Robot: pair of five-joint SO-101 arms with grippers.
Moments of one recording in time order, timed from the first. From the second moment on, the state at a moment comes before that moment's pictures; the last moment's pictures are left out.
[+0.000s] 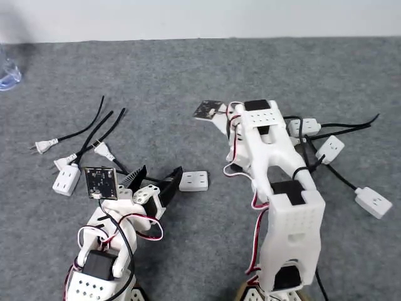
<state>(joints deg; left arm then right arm) 11.1 -96.6 97.3 38.3 22.6 -12.6 28.5 -7.7 77.6 50.4</state>
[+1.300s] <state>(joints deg) 10.6 -96.6 97.2 38.3 23.0 -39.5 13.4 -21.5 100.4 36.1</state>
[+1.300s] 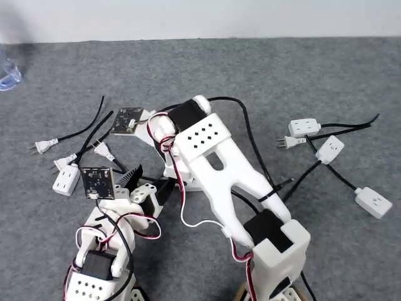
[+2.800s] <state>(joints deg) 11.1 -96.6 97.5 39.2 22.6 -38.9 -1.8 -17.4 100.7 35.0</state>
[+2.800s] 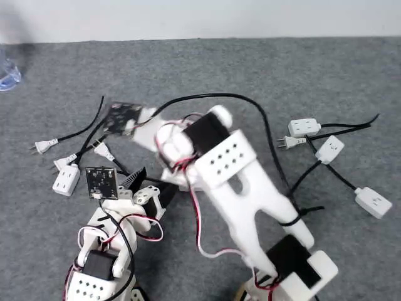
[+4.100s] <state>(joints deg) 11.1 -96.6 97.5 39.5 22.6 -10.9 -2.4 31.6 69.9 47.4</state>
